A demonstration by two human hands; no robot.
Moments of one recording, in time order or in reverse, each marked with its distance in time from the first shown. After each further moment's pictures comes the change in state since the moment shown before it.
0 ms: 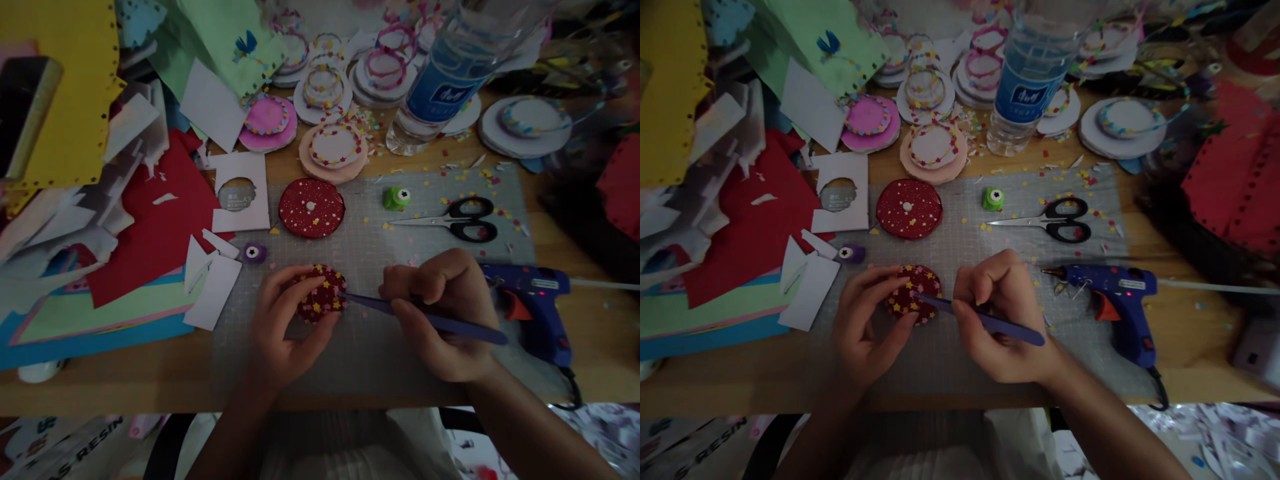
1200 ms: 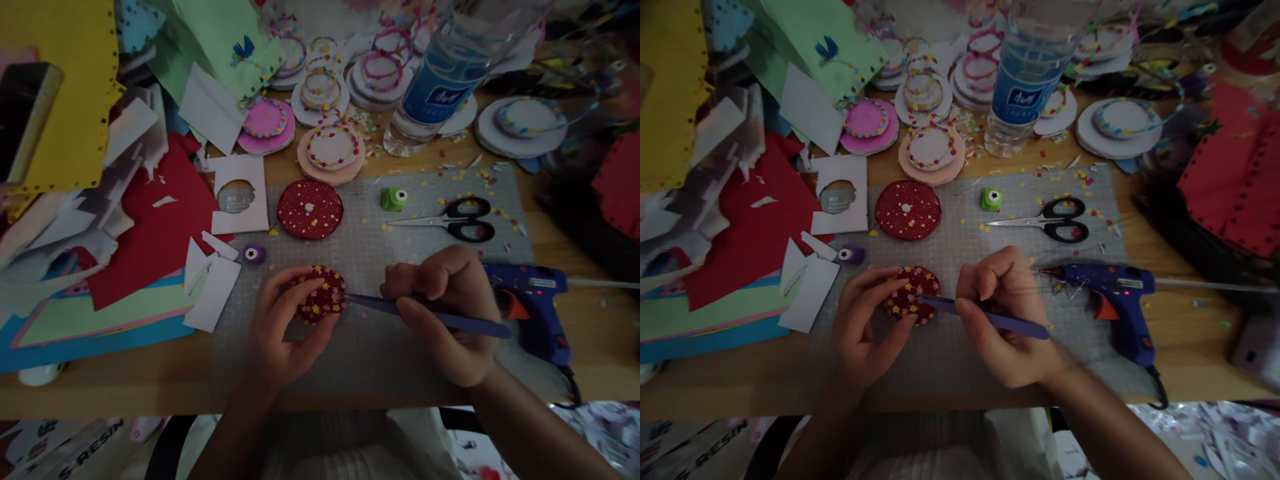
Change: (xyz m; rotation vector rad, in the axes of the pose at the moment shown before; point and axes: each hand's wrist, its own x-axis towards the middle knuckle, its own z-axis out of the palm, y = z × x) left_hand 0.000 -0.001 -0.001 -0.042 0.000 0.020; right_hand 0.001 -0.003 0.001 0.061 0.041 0.021
